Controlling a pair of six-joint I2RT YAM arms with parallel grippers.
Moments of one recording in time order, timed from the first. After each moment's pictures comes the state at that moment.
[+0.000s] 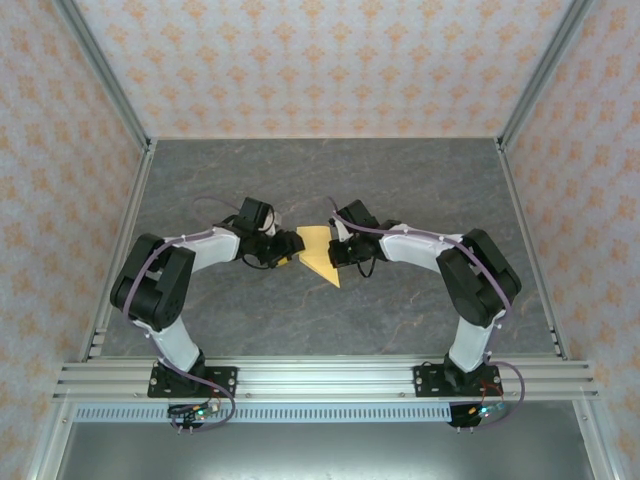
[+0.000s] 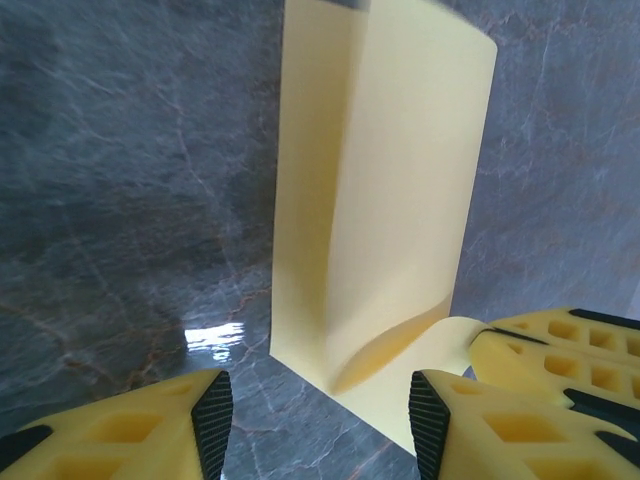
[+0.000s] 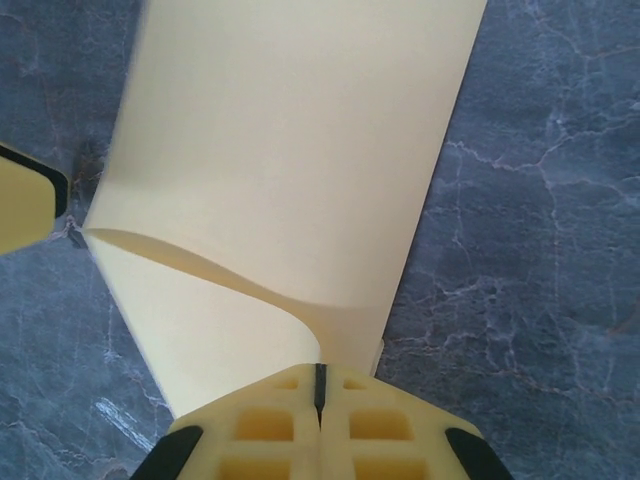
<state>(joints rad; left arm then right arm) -0.33 1.73 0.90 -0.19 0.51 -0.81 0.64 1.79 1.06 -0.31 -0.22 0.34</state>
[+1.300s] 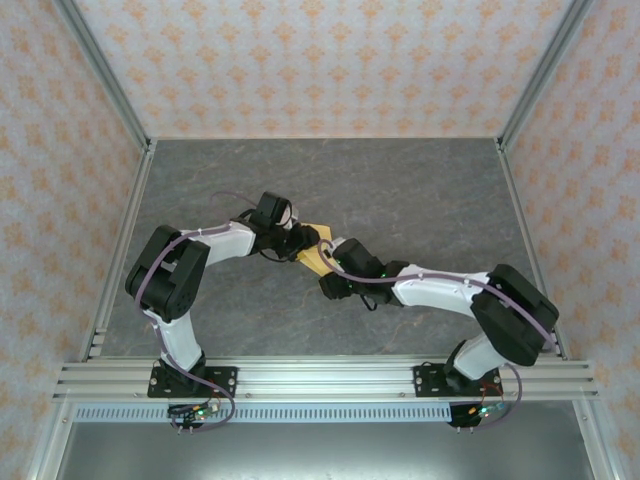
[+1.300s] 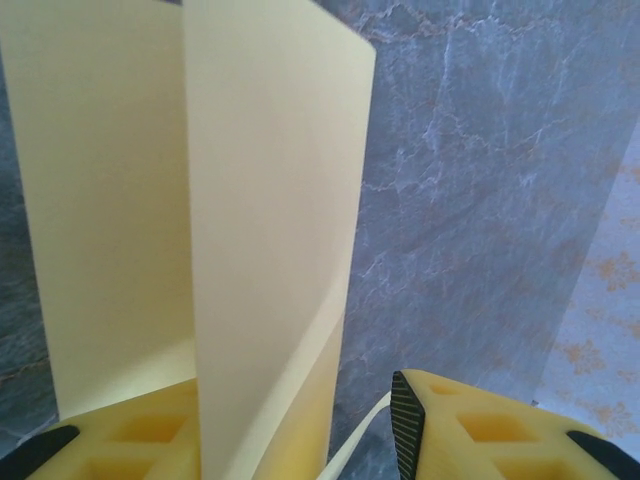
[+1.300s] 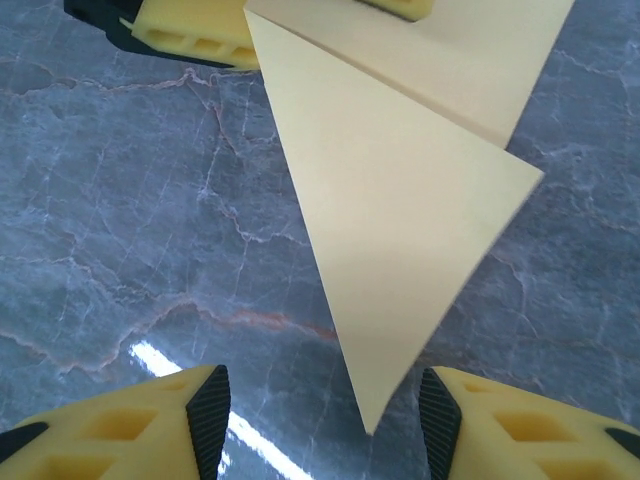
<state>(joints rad) -0.41 1.81 1.00 -0.13 0.53 -0.94 0.88 1.52 0.75 -0.12 0.04 0.30</state>
